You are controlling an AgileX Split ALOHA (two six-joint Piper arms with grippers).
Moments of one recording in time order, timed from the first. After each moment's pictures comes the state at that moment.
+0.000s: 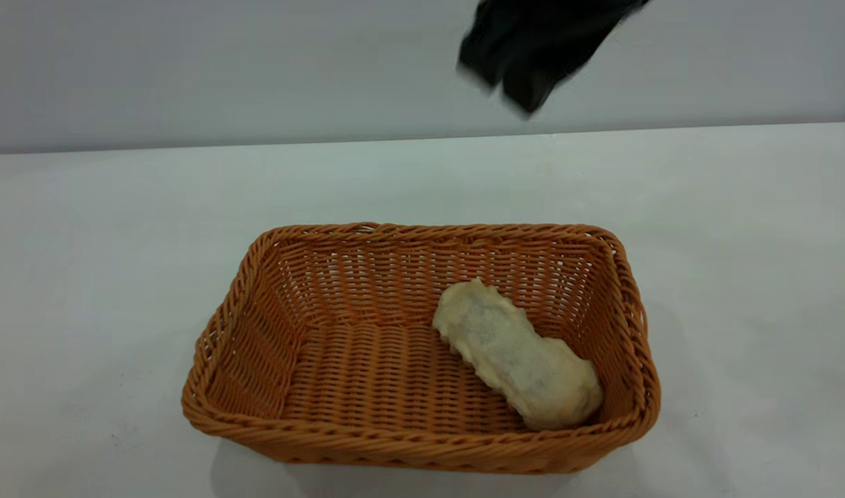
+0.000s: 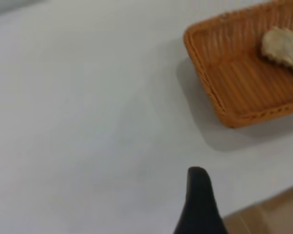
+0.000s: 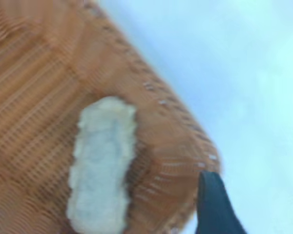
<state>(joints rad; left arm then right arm) -0.21 0.12 -0.59 -0.08 1.05 0.13 0.76 1.67 -1.28 -0.44 0.73 0.23</state>
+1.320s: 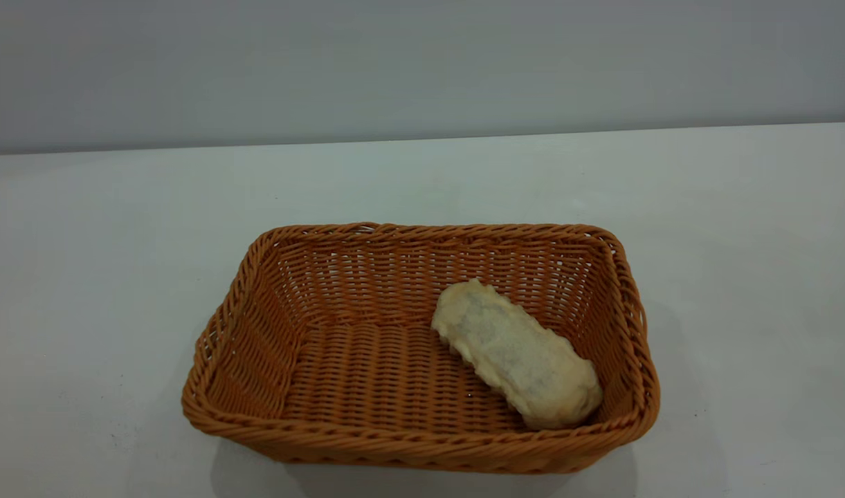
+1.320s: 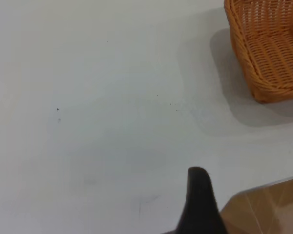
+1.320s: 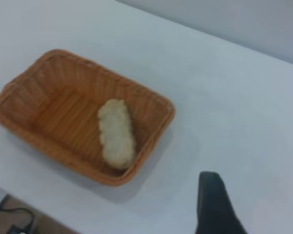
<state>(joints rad) -0.21 -0.02 -0.49 0.02 1.14 0.01 0.76 0.49 -0.91 -0.25 1.09 0.24</state>
